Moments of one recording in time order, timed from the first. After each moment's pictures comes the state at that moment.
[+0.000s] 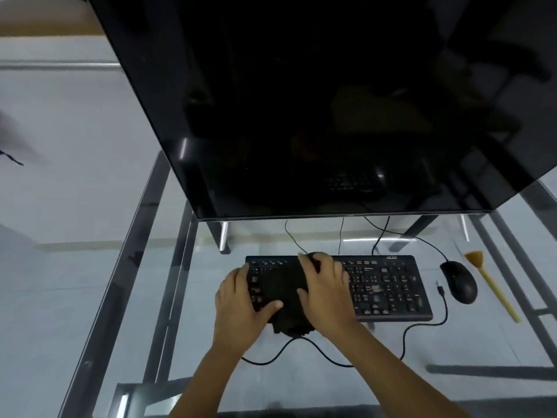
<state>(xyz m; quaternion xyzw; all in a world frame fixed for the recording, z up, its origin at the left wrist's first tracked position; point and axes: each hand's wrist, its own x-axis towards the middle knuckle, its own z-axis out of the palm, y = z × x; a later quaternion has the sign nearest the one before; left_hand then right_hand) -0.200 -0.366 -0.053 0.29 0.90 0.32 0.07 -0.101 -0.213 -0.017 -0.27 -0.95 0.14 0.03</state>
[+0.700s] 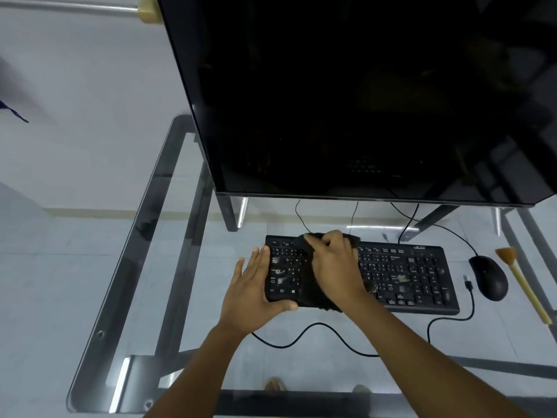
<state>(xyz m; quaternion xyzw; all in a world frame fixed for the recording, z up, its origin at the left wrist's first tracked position) -0.221 -0.388 -0.087 0.40 0.86 0.27 0.16 -0.142 -0.213 -0.042 -0.26 -0.95 0.16 0.06</state>
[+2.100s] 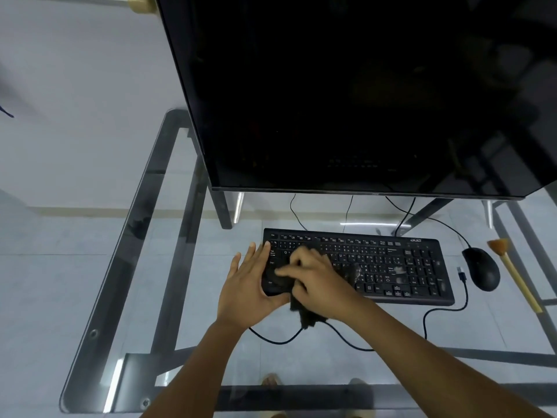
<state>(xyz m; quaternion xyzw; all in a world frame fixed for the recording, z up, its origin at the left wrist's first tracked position) -0.220 -0.390 -0.090 0.39 0.87 0.28 0.12 -0.126 -0.234 -0.035 -0.06 -0.97 0.25 -0.03</state>
